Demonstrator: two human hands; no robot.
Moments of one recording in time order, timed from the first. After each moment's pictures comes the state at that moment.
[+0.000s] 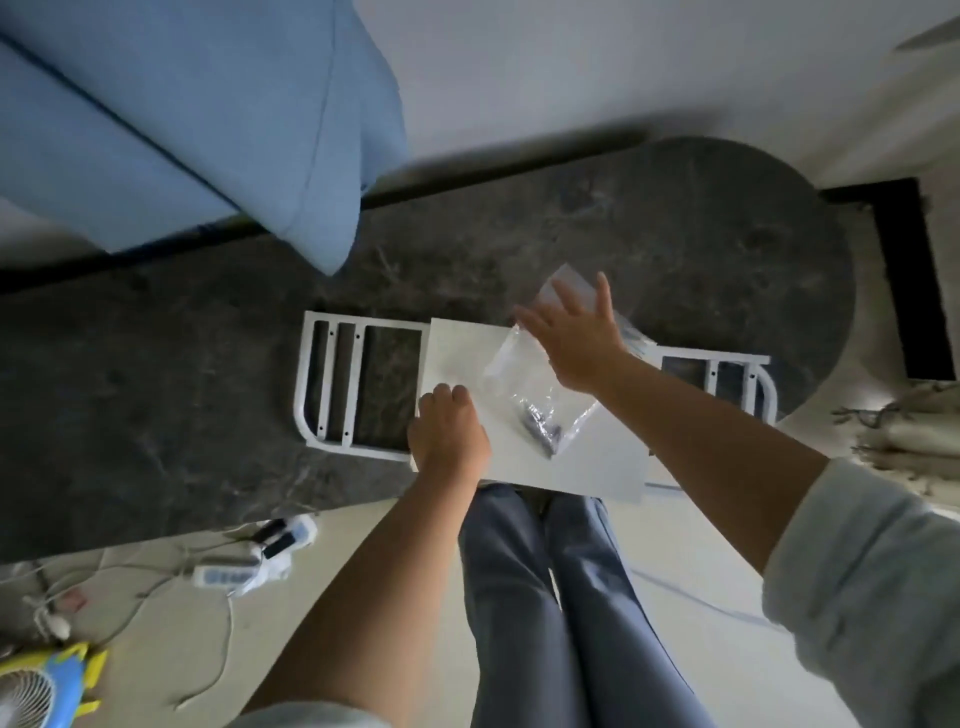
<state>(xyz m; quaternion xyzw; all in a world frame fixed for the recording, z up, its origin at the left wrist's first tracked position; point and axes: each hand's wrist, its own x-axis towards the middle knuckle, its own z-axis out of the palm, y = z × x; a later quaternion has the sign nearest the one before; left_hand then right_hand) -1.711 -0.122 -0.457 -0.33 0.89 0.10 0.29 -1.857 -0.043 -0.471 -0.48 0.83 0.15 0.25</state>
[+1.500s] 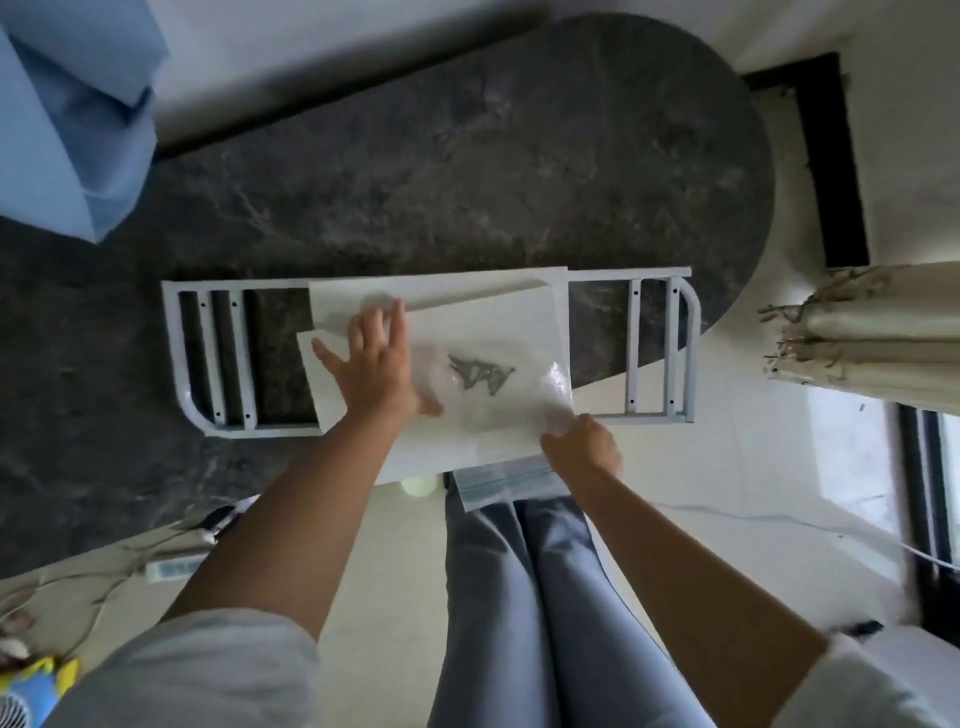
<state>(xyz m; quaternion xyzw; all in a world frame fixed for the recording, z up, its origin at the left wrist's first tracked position) -1.733 -0.117 -0.512 -0.25 0.89 0.05 0.39 -1.750 0.083 -0.505 0.18 0.85 -0.10 0.49</state>
